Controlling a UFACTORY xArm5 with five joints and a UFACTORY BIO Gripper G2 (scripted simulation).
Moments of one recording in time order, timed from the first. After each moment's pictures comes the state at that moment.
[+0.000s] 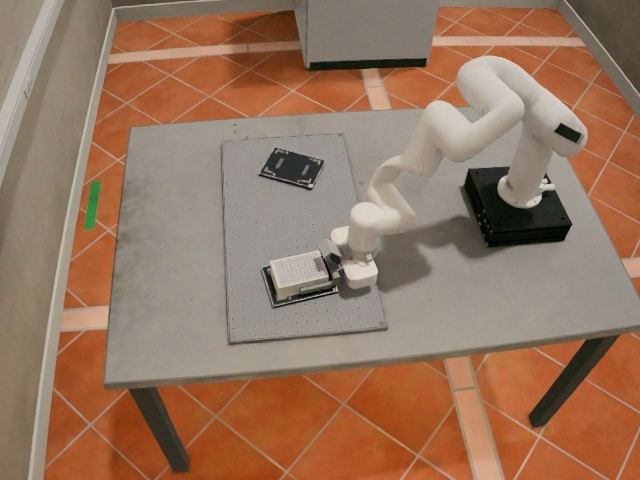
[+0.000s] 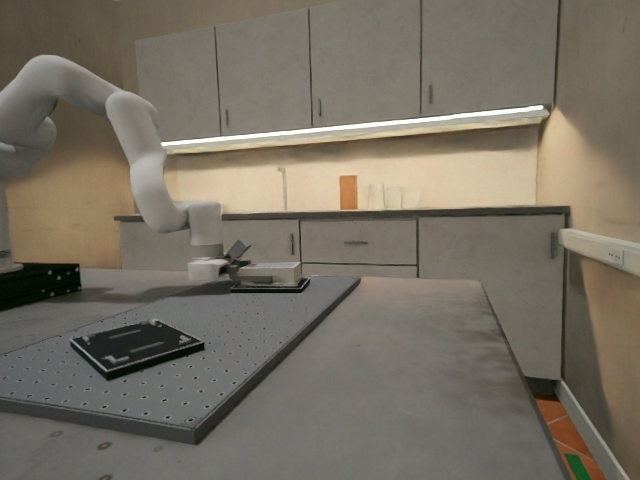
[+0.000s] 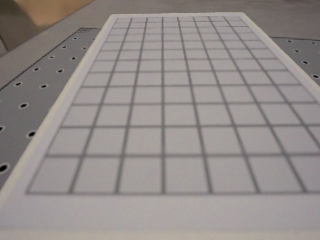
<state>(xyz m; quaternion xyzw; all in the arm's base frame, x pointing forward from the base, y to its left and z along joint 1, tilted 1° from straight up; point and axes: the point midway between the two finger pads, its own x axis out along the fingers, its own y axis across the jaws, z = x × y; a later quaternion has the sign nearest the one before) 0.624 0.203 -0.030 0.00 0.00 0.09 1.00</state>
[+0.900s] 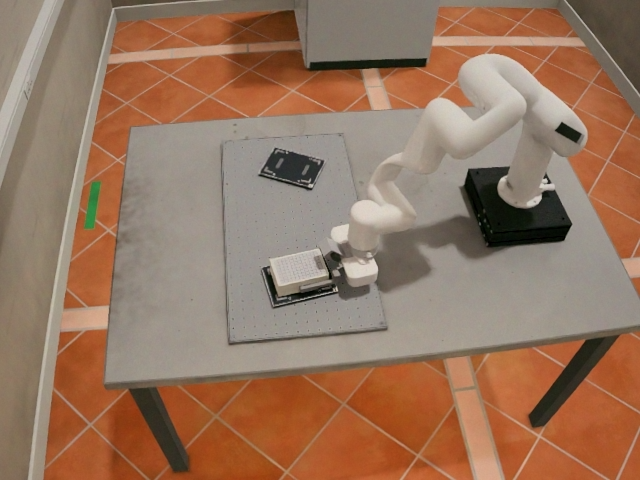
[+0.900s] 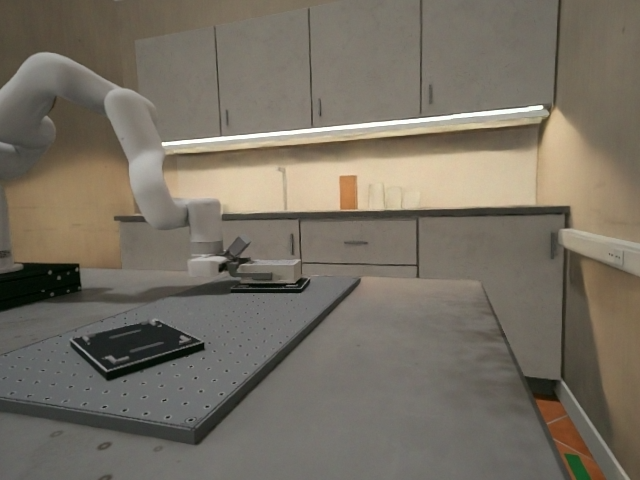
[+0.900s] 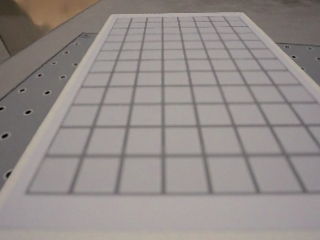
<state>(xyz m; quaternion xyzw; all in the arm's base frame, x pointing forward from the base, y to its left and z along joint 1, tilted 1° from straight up) 0.624 0.203 -0.023 0.00 0.00 0.09 1.00</state>
